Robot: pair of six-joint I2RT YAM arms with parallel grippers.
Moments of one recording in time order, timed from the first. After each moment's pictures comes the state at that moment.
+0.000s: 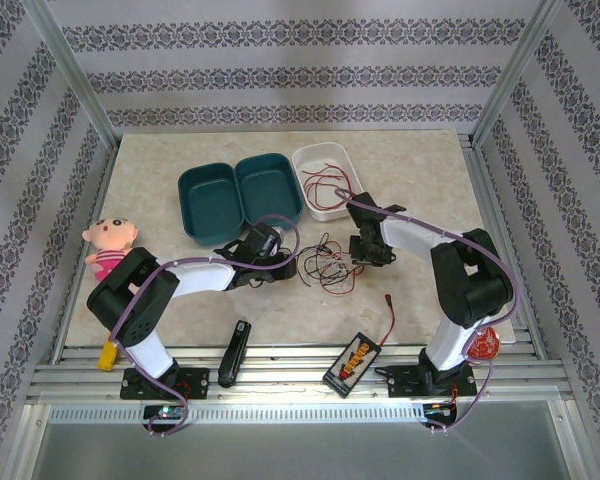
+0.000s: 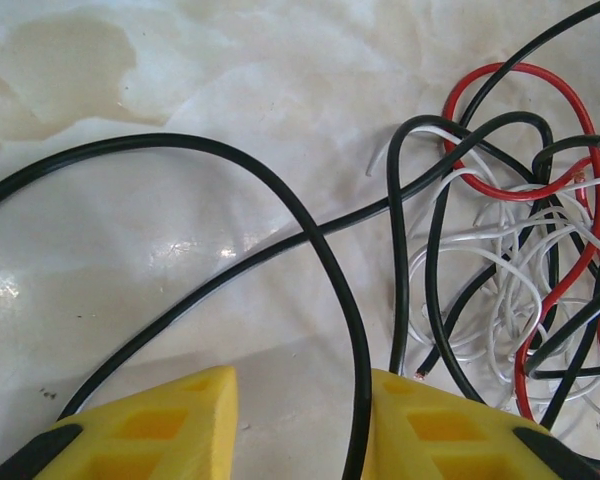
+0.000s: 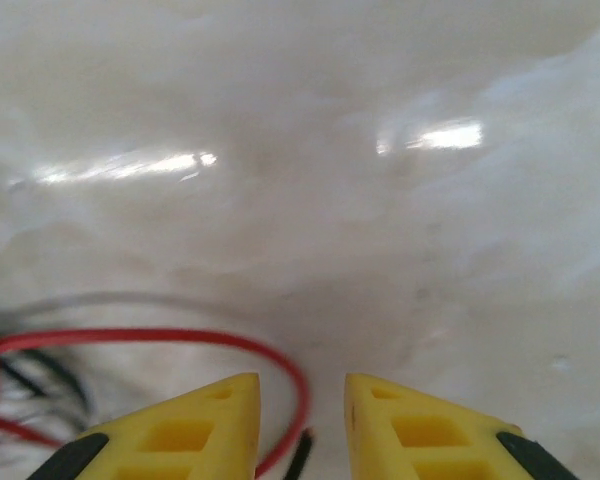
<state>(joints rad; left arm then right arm) -0.65 1.68 0.79 0.01 0.14 -0.67 0.42 1.74 1.06 -0.72 0.03 0.54</state>
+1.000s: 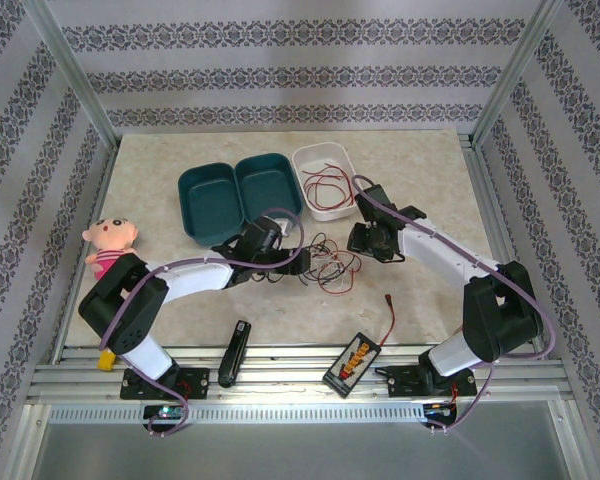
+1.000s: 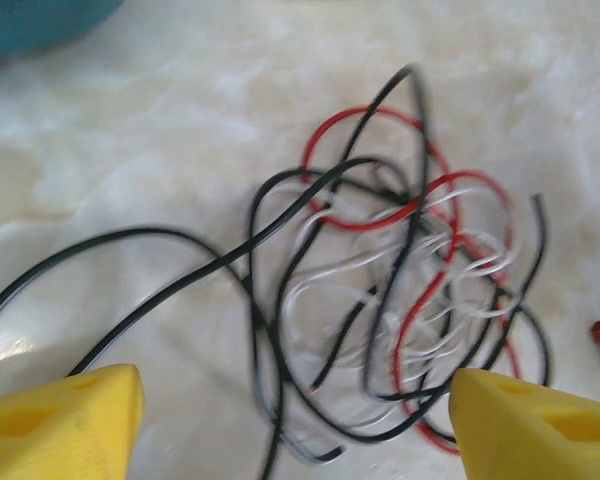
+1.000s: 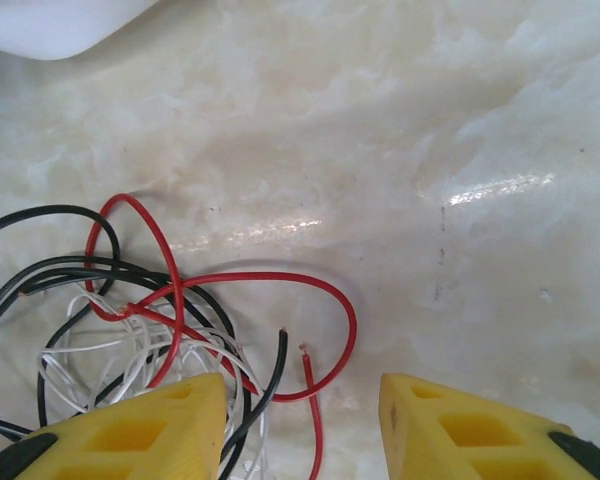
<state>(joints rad) -0.67 1.62 0.85 0.00 0.15 -0.57 0.42 1.51 1.03 -0.71 0.01 0.69</state>
